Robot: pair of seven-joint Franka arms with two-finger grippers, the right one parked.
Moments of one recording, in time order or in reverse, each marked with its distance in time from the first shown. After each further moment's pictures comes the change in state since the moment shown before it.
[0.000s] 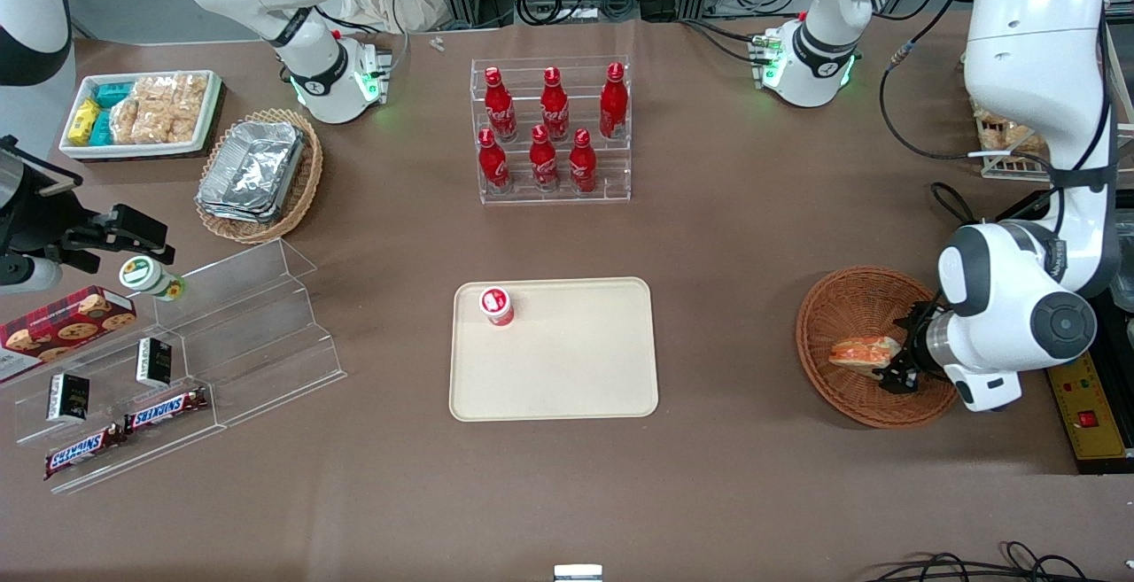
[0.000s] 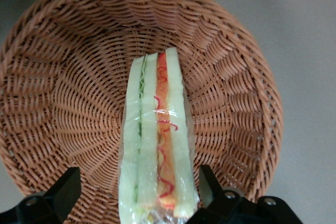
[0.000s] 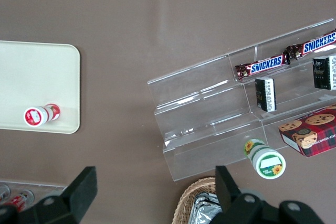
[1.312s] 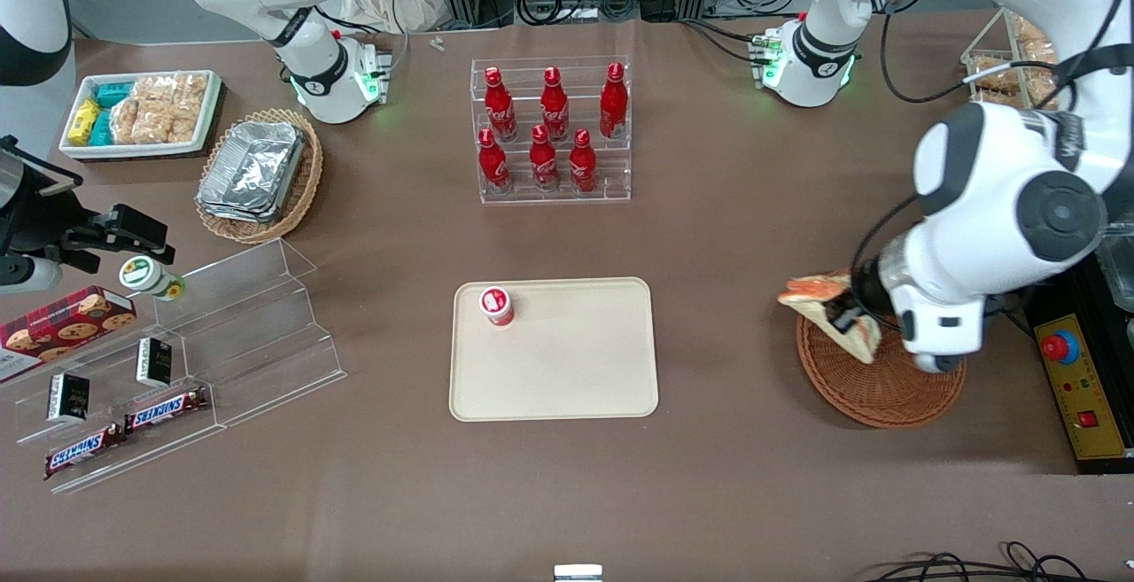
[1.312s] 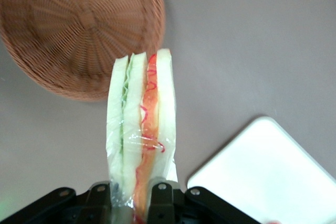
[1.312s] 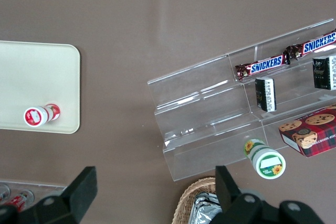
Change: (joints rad) arm -0.022 -0.246 -0.289 0.138 0.020 -0.332 0.033
